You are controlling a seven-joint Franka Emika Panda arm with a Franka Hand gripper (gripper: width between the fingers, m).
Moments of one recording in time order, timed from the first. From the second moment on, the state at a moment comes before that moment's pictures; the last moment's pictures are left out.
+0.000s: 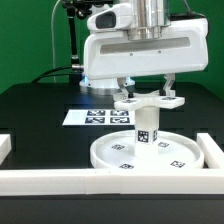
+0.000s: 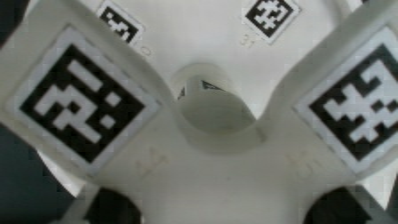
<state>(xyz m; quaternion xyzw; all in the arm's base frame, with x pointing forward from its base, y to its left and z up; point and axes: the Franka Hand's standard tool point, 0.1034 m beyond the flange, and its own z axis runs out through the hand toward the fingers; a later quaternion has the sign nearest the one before) 0.559 0.035 0.102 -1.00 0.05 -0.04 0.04</state>
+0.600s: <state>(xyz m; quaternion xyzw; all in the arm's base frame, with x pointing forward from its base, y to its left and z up) 0.559 0.033 0.103 -0.94 0.32 -0.04 0.07</state>
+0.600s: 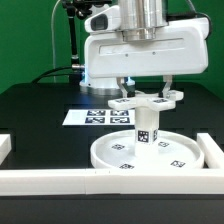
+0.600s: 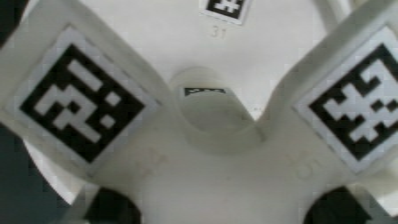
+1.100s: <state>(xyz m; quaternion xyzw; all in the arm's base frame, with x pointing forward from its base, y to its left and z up) 0.559 0.031 0.103 -0.84 0.53 -0.02 0.10</state>
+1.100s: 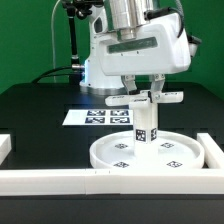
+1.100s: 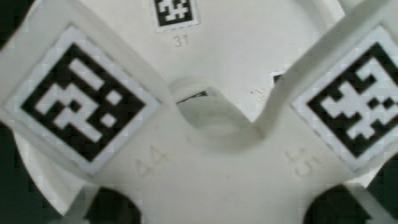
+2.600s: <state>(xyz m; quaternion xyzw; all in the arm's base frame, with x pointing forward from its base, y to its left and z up) 0.567 0.041 0.130 -0.67 0.73 0.04 0.13</state>
